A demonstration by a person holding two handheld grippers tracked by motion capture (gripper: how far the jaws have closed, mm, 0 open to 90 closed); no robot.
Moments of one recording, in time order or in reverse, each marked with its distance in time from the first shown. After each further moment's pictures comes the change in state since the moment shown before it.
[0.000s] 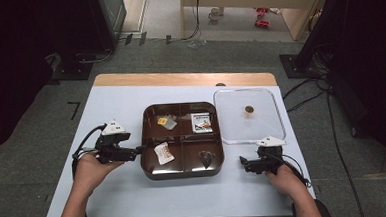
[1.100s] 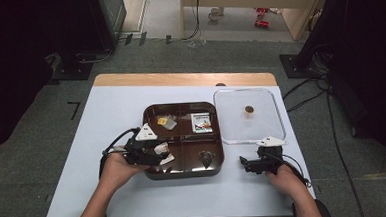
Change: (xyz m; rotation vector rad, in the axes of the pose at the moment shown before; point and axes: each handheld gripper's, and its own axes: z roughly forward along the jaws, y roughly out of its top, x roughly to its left) left arm -0.046 0.014 0.051 0.065 -0.099 0.164; right arm 0.000 0.000 0.000 0.002 0.000 0.002
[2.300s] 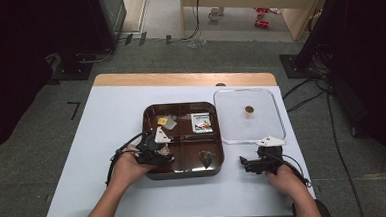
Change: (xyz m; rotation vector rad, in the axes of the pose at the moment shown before) left arm -0.010 0.004 0.035 0.157 0.088 0.062; right arm 0.000 0.000 0.000 -0.001 0.000 -0.003
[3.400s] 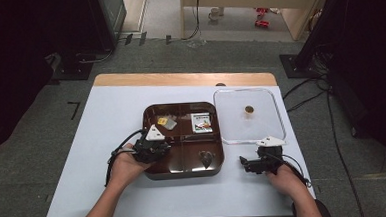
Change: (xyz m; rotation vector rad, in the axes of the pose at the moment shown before) left arm 0.010 -0.007 -0.010 -0.135 -0.066 -0.107; right arm 0.000 0.000 0.000 0.000 0.000 0.000
